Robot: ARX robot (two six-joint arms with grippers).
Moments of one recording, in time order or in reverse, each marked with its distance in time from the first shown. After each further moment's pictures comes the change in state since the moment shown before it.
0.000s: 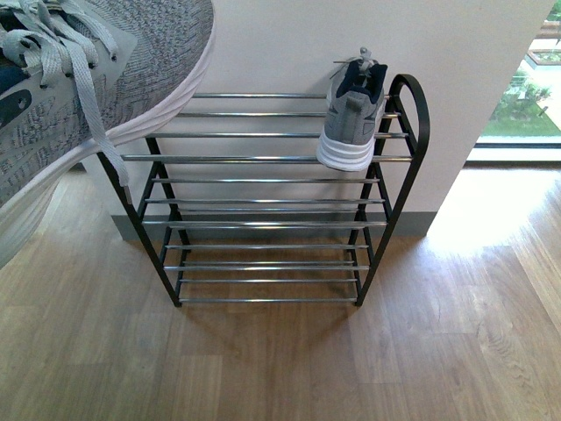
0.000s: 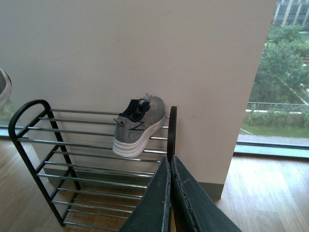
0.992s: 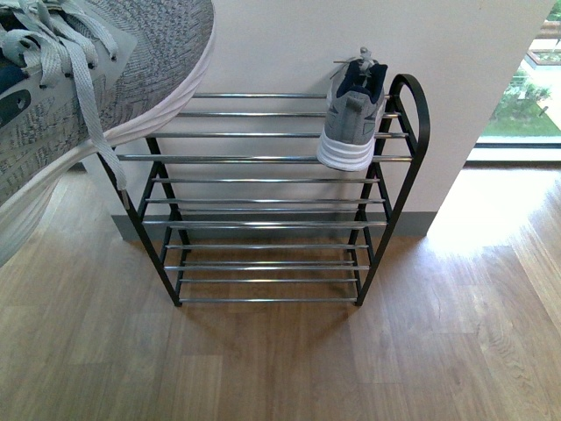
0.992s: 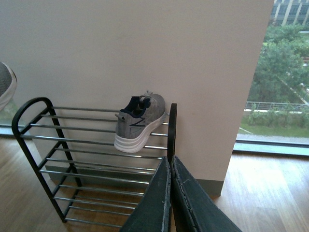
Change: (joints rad) left arm 0.000 0.000 0.000 0.000 0.000 0.000; right arm 0.000 -0.224 0.000 -0.229 0.000 0.000
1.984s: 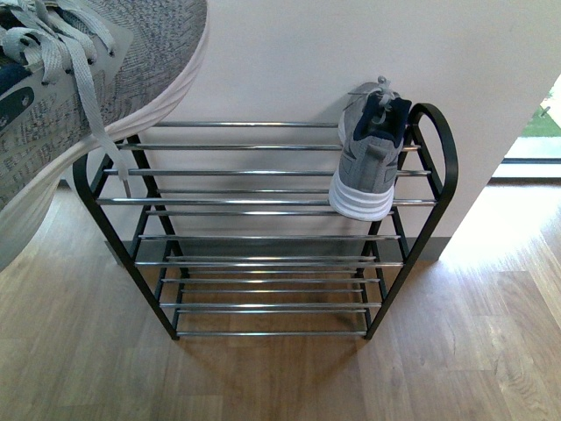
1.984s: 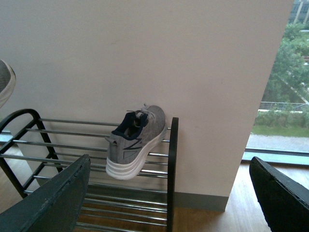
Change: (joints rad) left arm 0.000 0.001 0.000 0.000 0.000 0.000; right arm 0.000 -0.001 0.000 0.000 0.000 -0.001
